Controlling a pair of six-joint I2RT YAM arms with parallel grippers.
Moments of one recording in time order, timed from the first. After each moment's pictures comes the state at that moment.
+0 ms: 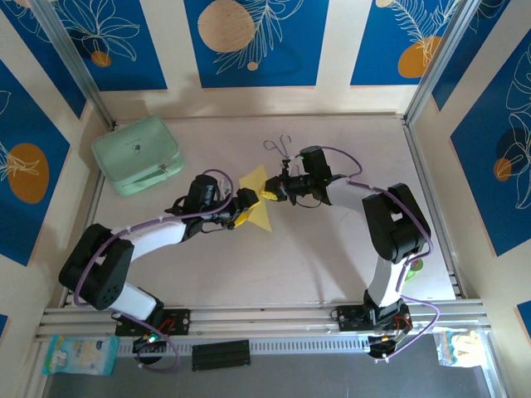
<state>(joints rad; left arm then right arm) -0.54 1.49 0.71 0.20 0.53 -1.17 0.42 1.82 1.05 0.09 -0.91 1.08</state>
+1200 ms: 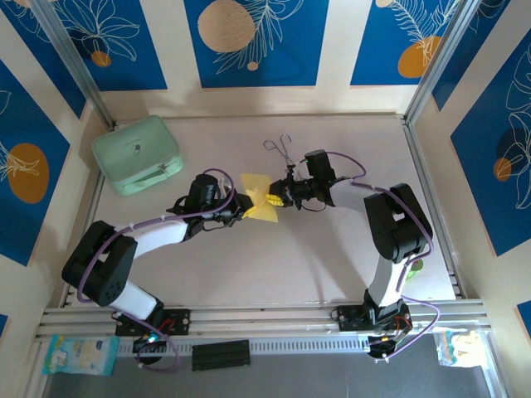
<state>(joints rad) -0.54 1.51 0.71 0.25 0.53 -1.22 0.38 1.81 1.01 0.02 -0.92 1.03</state>
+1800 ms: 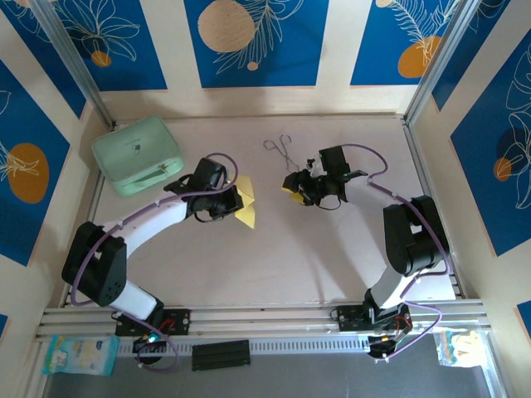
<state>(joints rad) -0.54 1.51 1.05 -0.51 0.27 -0.75 0.32 1.68 1.03 -0.27 -0.65 0.84</state>
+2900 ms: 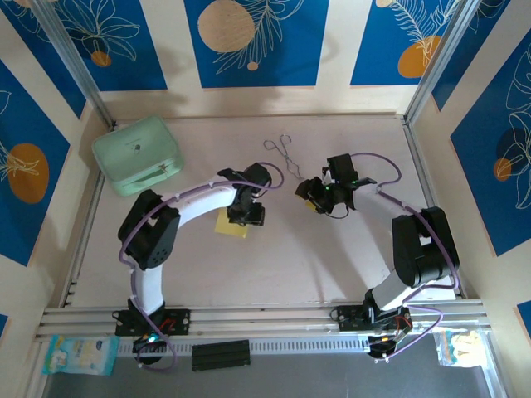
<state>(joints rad) -0.72 1.90 1.39 -0.86 0.05 -0.57 0.29 1.58 0.93 -0.33 -0.46 0.86</state>
